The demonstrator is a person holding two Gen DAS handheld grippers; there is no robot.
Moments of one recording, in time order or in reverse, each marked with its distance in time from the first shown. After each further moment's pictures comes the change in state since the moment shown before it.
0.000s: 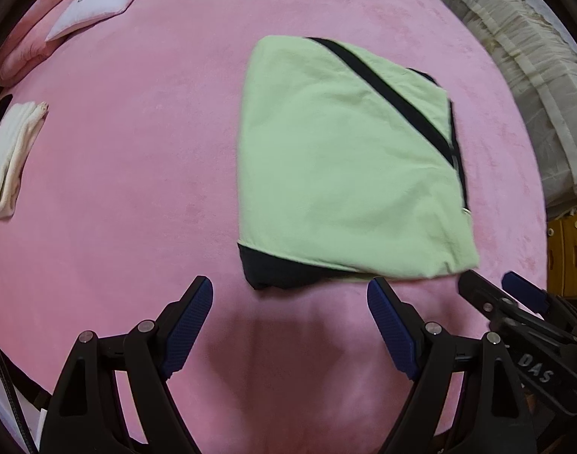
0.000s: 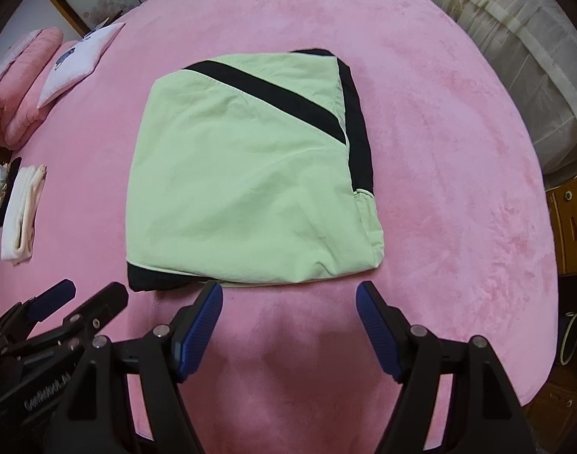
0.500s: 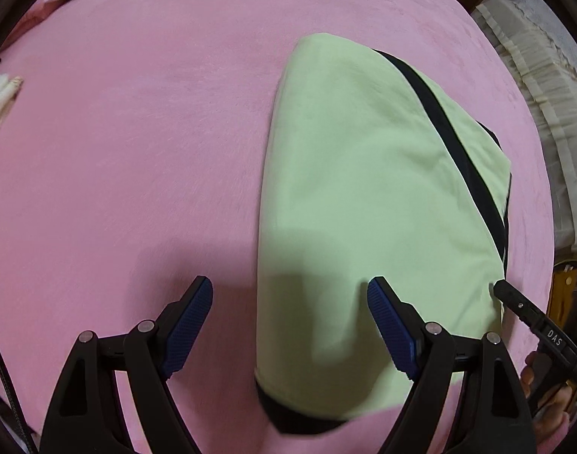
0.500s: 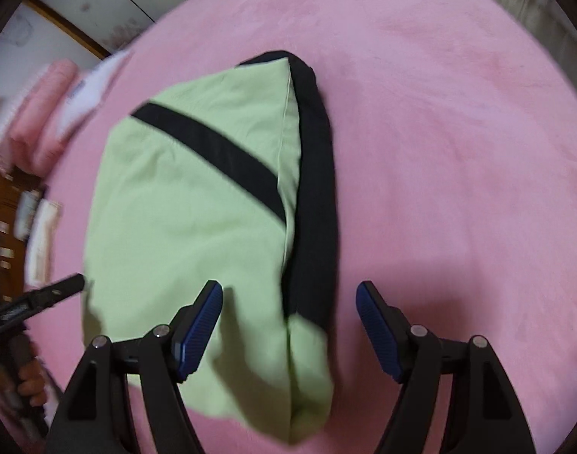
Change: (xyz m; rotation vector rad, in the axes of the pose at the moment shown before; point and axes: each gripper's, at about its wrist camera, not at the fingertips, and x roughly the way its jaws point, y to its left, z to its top) left arm 0.088 0.053 0.086 -0.128 0.011 -0.098; right arm 0.098 -0.094 0.082 0.022 -0.065 0.315
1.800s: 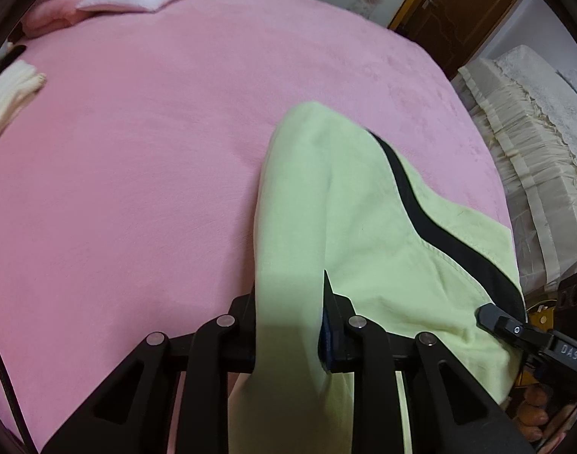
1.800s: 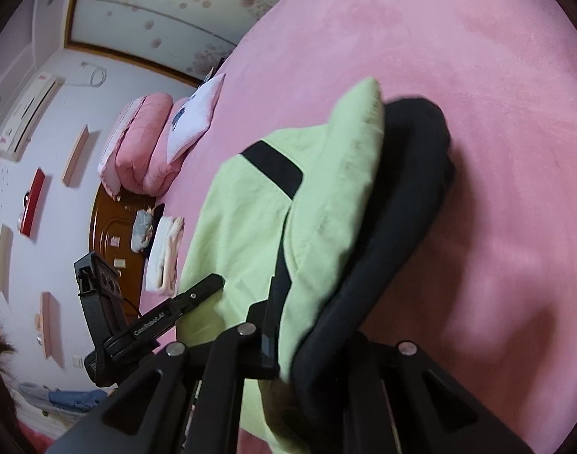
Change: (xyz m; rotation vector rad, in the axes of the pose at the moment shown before) left arm -0.053 -0.002 -0.039 -0.080 -0.271 -0.100; right arm -0.037 0.062 -0.007 0.010 0.004 0.390
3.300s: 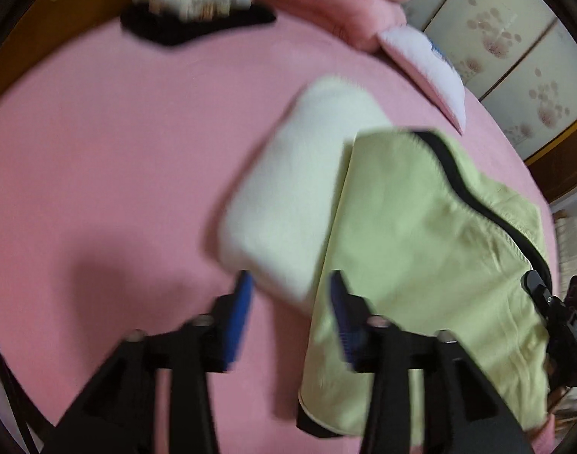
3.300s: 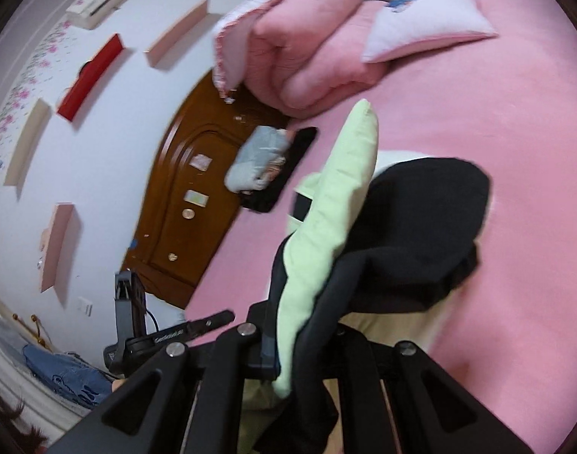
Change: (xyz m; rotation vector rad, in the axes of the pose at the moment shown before) left arm -0.205 0.740 0.149 -0.405 -0.051 0.147; right arm 0.512 0.501 -0.025 -0.348 0.126 0.299
